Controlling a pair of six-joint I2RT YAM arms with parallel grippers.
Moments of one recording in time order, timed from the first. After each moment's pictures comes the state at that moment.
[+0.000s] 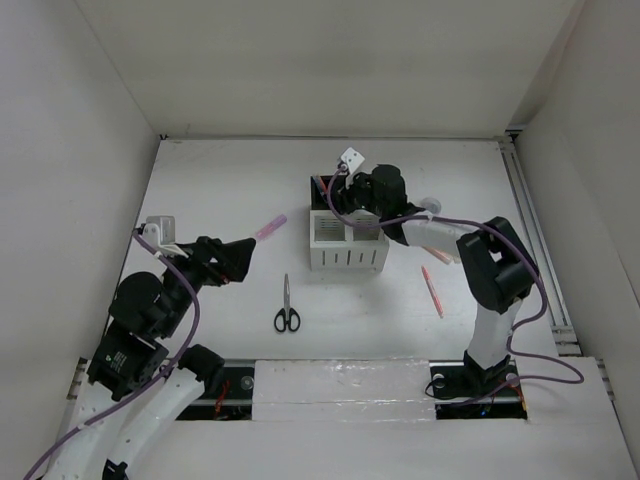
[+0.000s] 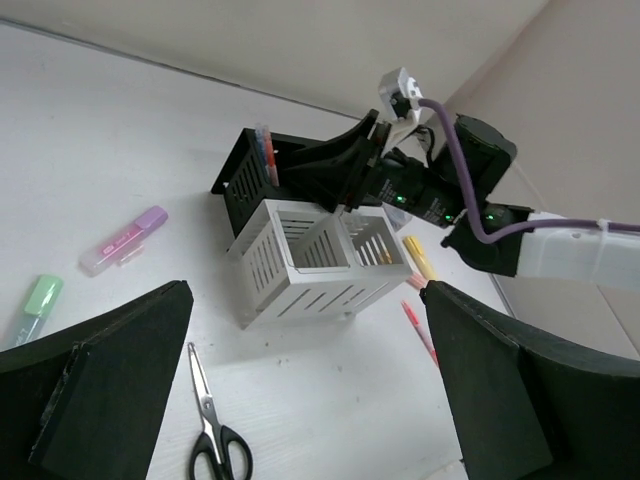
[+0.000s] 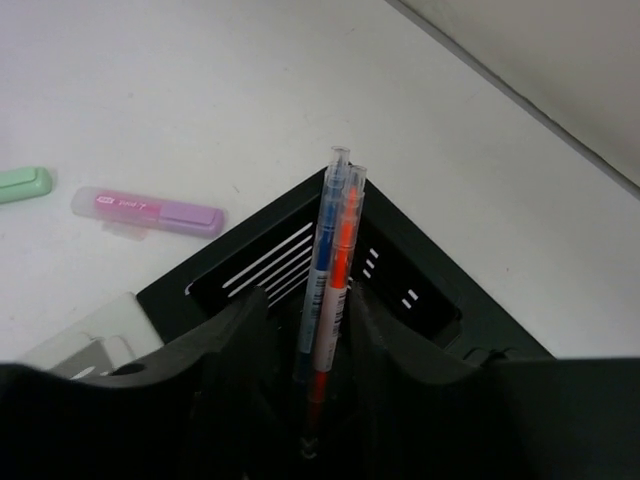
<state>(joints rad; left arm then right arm) -0.52 0.37 0.86 -0.53 -0.12 -0.55 0.54 1.89 1.17 0.53 -0.35 -0.14</state>
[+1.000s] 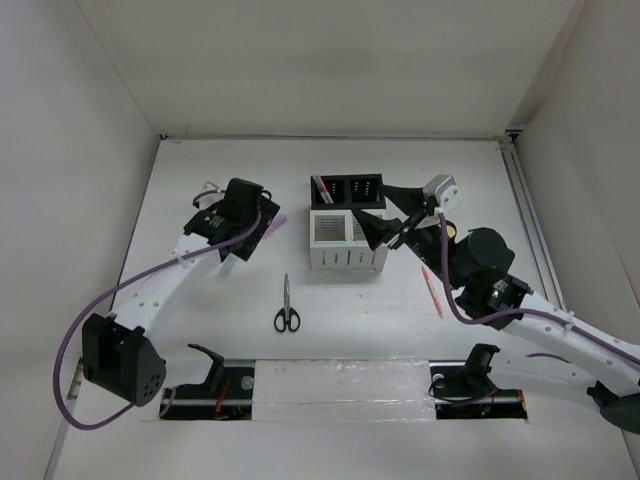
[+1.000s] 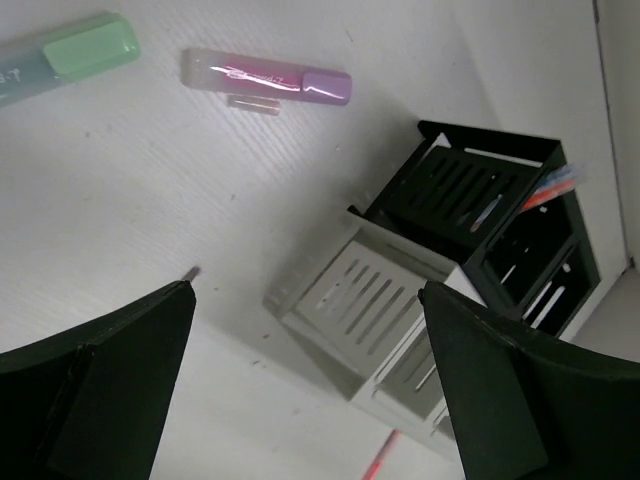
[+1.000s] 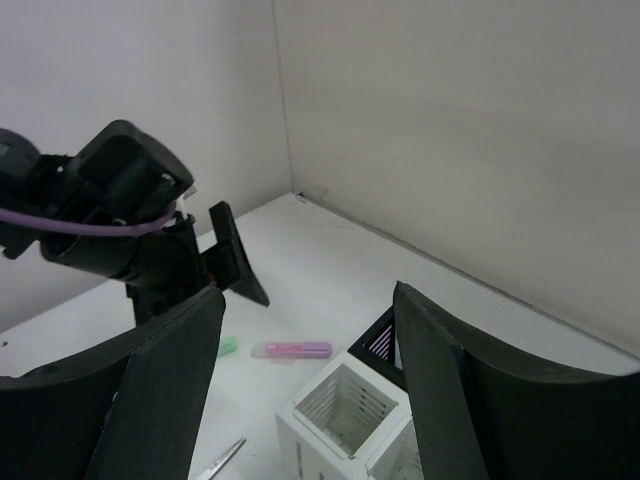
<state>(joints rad) -0.44 1.23 1.06 -0.73 -0.31 -1.30 0.96 0.90 0.91 0.29 0.20 -0.06</state>
